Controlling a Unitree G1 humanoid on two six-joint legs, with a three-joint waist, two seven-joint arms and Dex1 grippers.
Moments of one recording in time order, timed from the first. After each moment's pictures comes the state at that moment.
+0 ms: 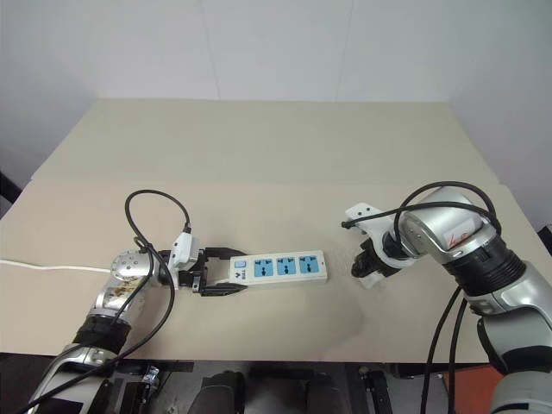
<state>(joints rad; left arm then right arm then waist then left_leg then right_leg) -0.45 0.47 -0.10 0.41 -0.28 -0.17 -1.41 -0.94 -0.91 0.52 -0.09 0.62 1.60 0.61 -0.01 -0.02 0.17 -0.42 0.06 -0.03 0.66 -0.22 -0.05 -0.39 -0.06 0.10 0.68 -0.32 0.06</state>
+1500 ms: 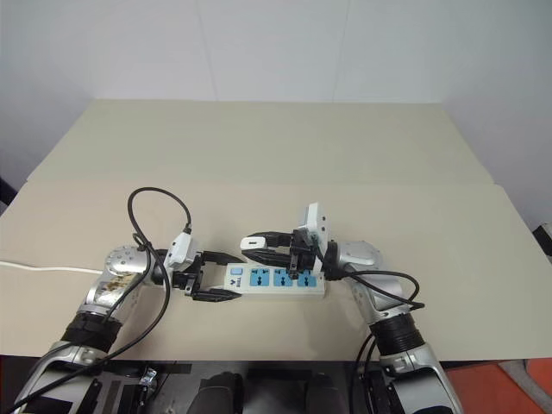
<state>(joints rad) -0.45 0.54 -0.14 0.34 -0.31 -0.07 -1.48 -0.48 -0.29 0.19 0.07 0.45 0.16 1.11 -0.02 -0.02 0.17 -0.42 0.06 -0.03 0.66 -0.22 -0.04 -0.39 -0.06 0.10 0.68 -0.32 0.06</state>
